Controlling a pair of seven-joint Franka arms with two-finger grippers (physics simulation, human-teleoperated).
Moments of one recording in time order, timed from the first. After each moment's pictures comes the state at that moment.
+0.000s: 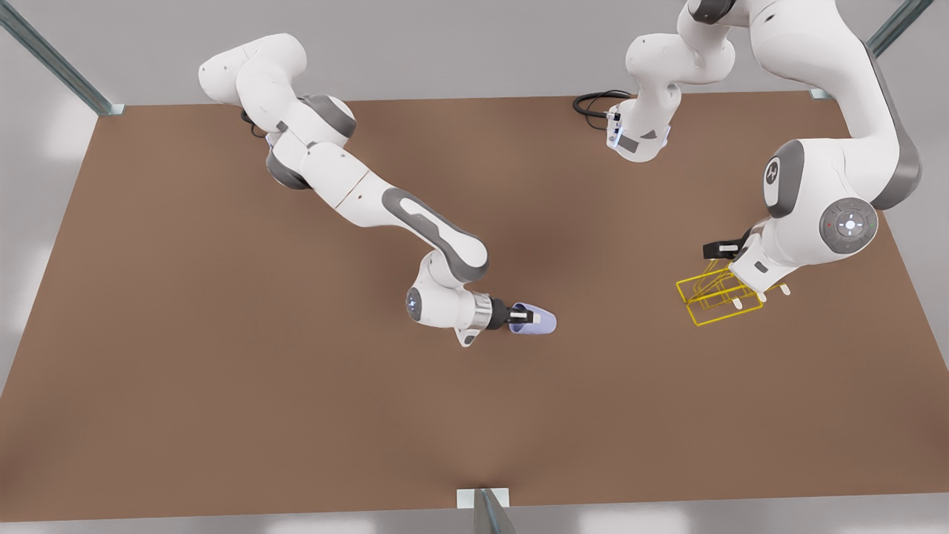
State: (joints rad) left arm -0.11 0.21 0.04 -1.52 0.09 1.42 -0.06; right arm 0.49 1.19 0.47 -1.03 0.80 2.59 0.17
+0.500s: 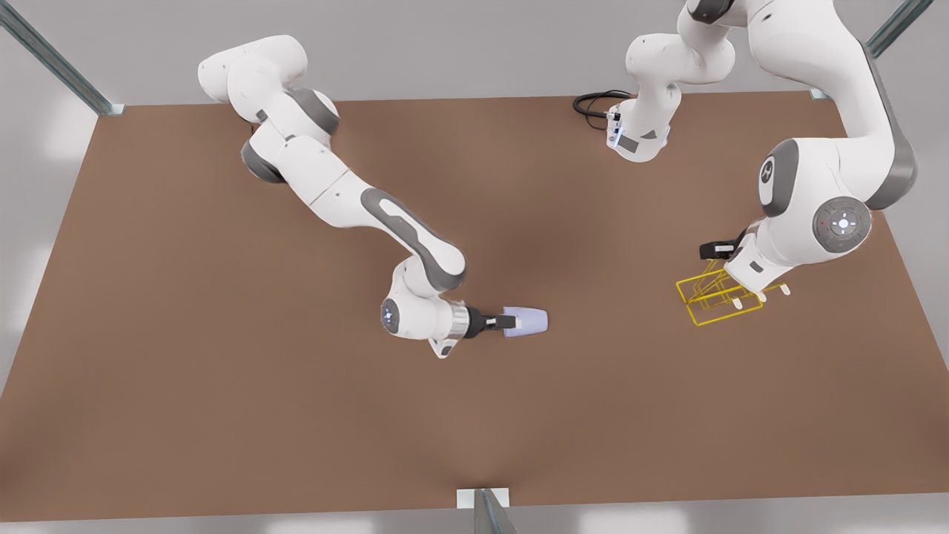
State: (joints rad) left arm -0.12 0.22 0.01 -1.52 0.09 1.42 -0.09; right arm 0.39 1.05 0.37 -1.16 0.72 2.42 0.14
